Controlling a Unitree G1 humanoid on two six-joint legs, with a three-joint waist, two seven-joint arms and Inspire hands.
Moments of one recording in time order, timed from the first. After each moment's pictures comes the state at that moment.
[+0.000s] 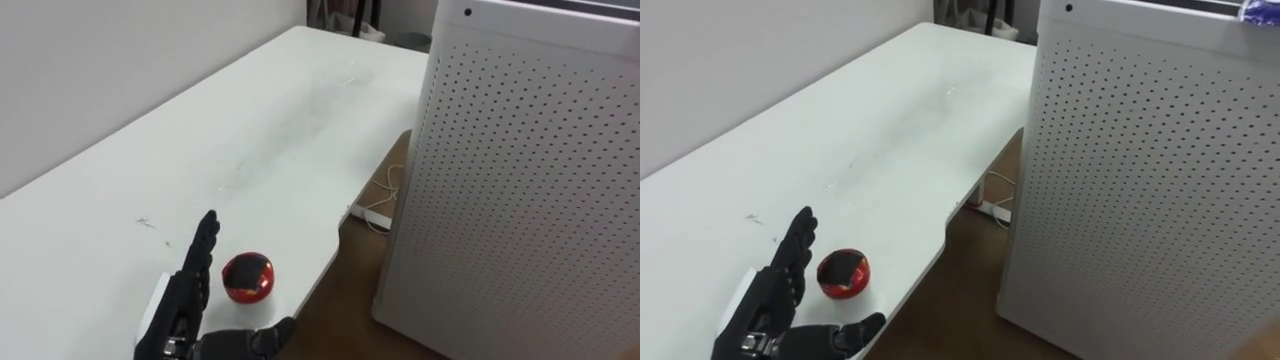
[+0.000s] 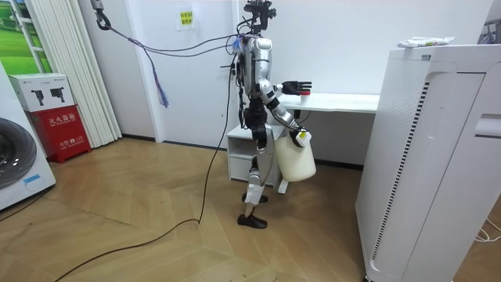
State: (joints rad) left arm 0.30 0.27 -0.17 -0.04 -0.09 -0.29 0.08; right arm 0.09 -0.31 0.26 0.76 0.03 -0.15 0.16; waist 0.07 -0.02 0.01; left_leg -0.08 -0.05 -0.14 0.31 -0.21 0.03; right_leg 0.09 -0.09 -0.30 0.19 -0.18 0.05
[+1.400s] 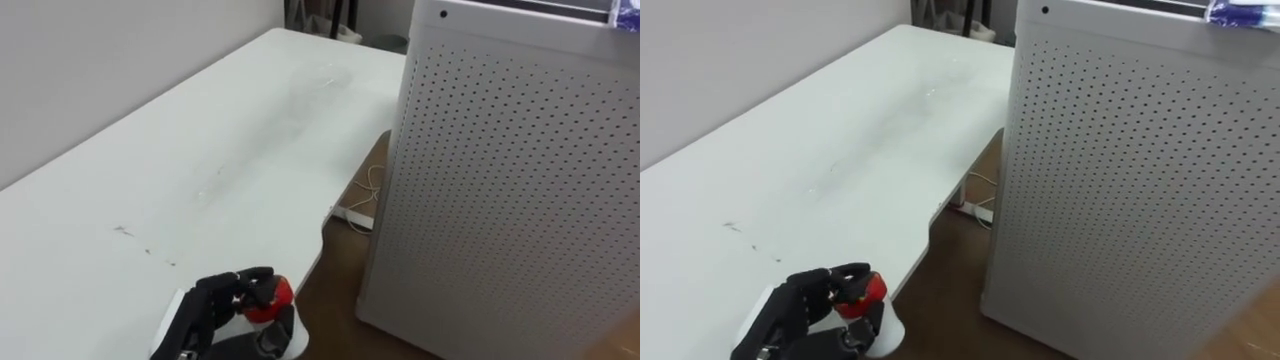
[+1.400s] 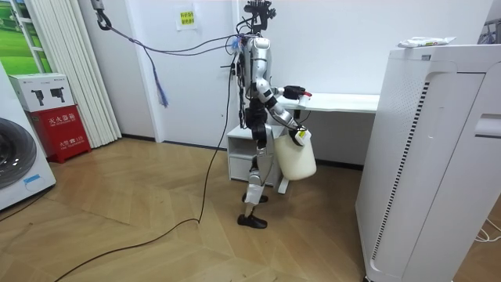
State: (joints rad) left arm 0.30 0.28 -0.20 0.01 -0.13 -0.27 0.02; right arm 0.10 -0.30 0.26 0.73 0.03 -0.15 0.18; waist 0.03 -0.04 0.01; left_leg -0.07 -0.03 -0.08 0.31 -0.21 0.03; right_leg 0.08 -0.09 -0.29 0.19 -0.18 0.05
